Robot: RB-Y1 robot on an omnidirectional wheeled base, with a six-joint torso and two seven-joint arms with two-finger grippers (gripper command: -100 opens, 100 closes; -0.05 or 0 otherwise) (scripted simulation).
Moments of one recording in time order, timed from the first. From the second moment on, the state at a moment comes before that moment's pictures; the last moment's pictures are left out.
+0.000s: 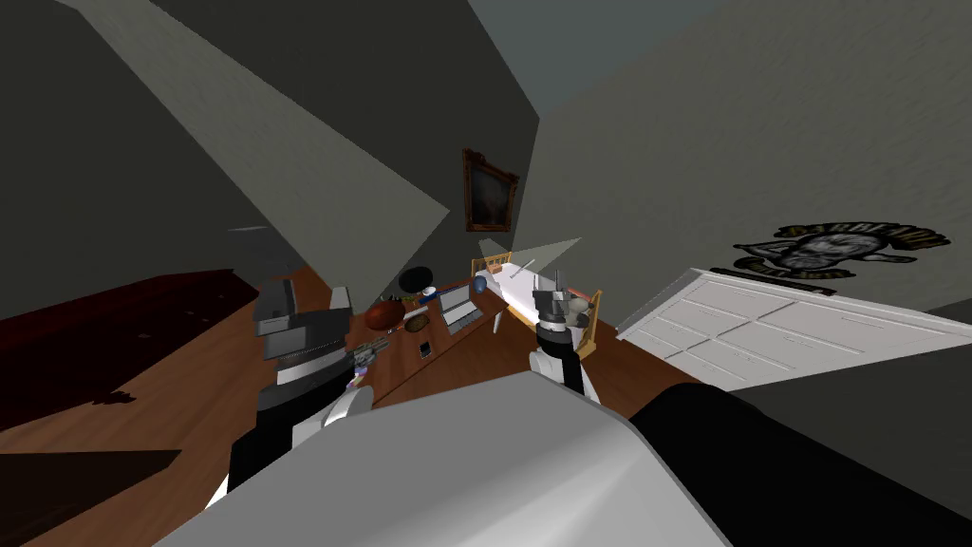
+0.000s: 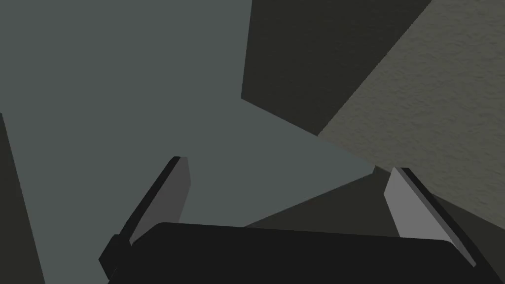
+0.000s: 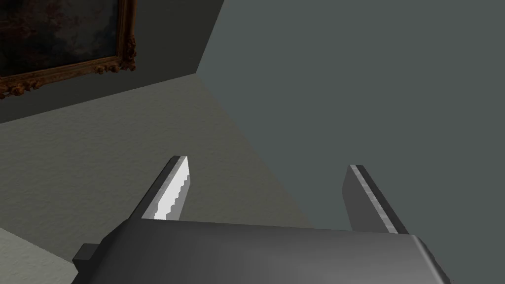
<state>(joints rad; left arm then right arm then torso) 0.53 -0.04 0.04 -2.32 0.08 -0.60 -0.14 0.52 -0.04 -0.01 -2.36 -0.05 -0.59 -0.07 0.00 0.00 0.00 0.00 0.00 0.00</state>
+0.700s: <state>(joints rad) 0.58 0.12 0.04 -2.23 0.10 -0.53 -0.15 0.52 -0.04 -0.01 -2.36 -0.05 -0.59 -0.07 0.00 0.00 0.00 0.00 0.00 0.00</state>
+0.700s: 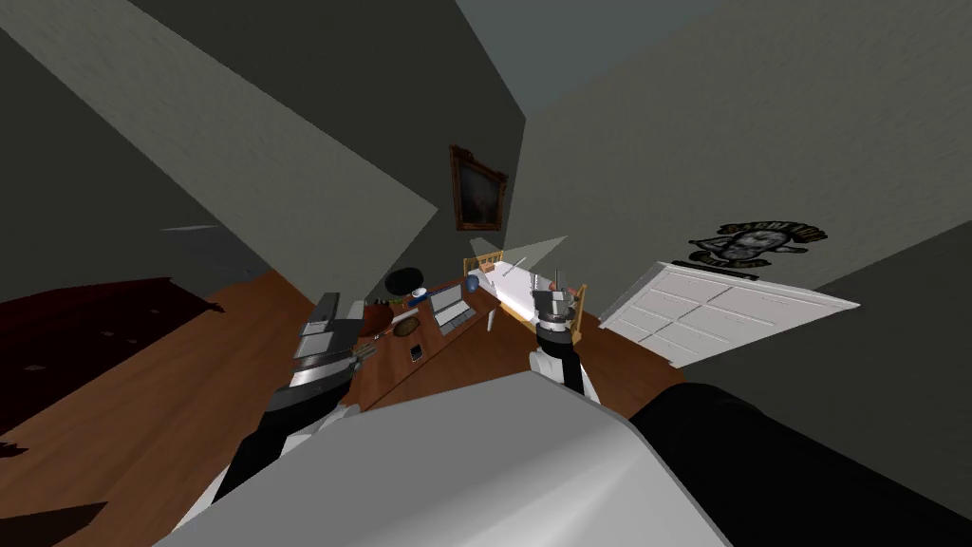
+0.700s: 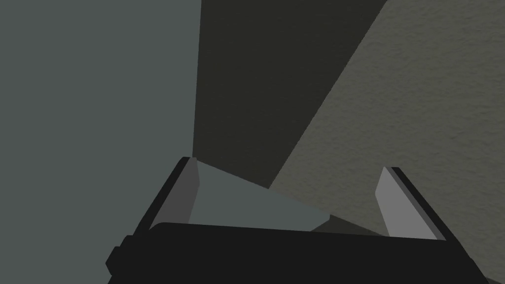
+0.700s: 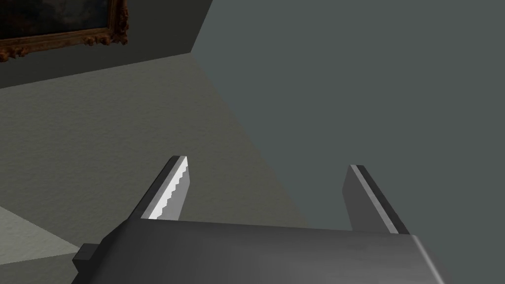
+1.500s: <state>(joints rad) 0.64 0.18 0.07 -2.06 0.17 -0.38 -0.15 0.52 -0.04 -0.01 -2.36 -0.05 -0.59 -0.07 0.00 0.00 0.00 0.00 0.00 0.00</state>
